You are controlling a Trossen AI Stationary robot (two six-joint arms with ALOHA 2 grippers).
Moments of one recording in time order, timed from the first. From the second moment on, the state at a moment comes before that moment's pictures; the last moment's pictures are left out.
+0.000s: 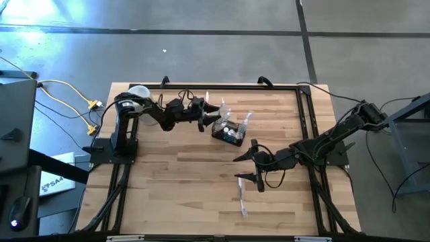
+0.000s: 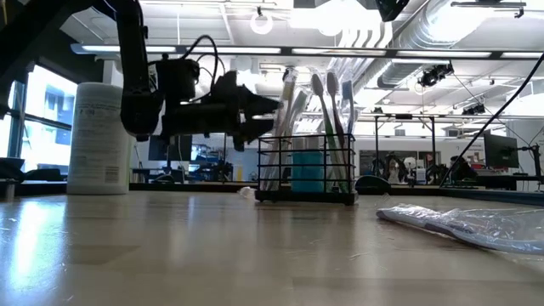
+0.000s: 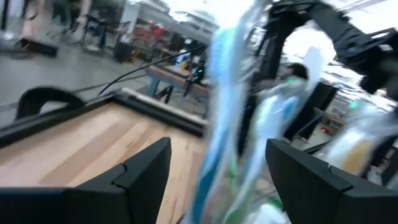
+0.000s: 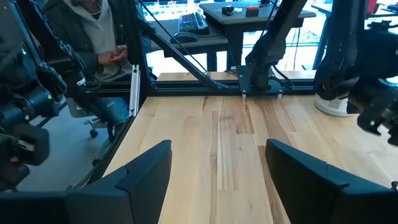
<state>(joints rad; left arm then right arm) 0.43 1.98 0.68 1.52 0.37 -0.44 0.45 1.28 0.77 0.30 0.34 0.16</state>
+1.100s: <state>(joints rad) 0.52 1.35 0.68 0.18 0.36 0.20 0.45 1.27 0.77 0.29 0.34 0.22</state>
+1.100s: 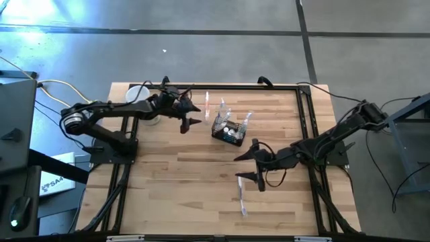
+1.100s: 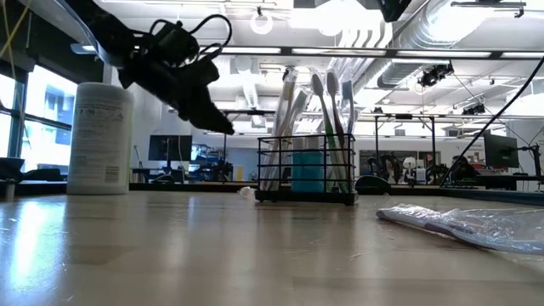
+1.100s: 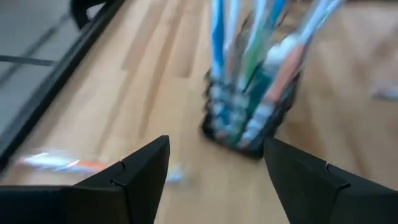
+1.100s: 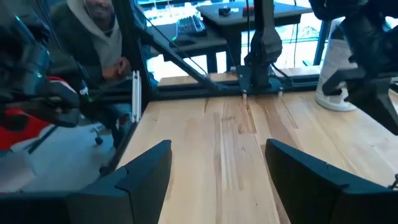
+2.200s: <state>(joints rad) 0.71 1.67 1.18 -0.52 0.31 1.38 0.44 1.20 0.77 0.17 0.37 0.21</state>
